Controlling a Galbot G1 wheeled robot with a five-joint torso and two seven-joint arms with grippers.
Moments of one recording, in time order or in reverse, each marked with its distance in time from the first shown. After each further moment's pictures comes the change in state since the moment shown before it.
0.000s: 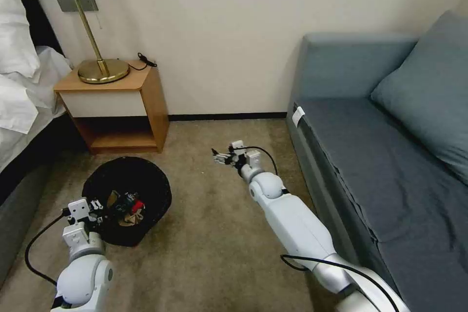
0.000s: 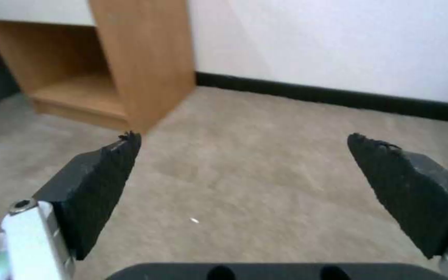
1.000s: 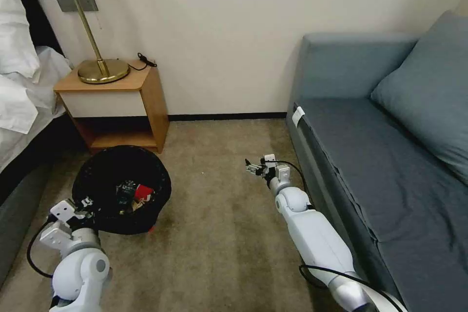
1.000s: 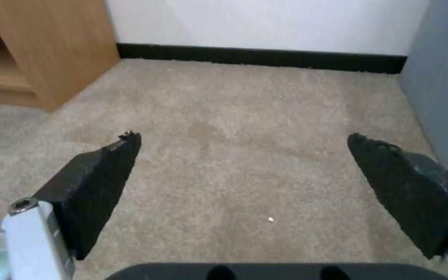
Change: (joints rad) left arm -0.031 -0.083 -0.082 -0.048 -0.474 0.008 -0.115; right arm -0.101 -0.040 0.176 -0.029 -0.074 0.049 -0.008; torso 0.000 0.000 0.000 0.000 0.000
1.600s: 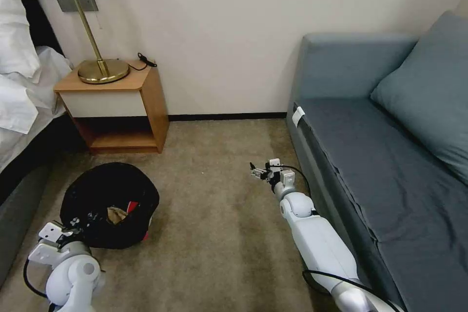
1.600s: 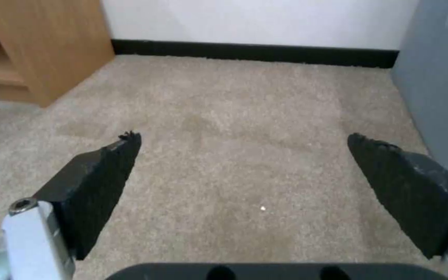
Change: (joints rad) left arm -0.034 0.013 -0.058 0.158 -0.112 -0.017 -0.055; right arm -0.032 0.004 0.037 0.004 -0.026 0.017 -0.023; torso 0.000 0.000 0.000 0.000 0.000
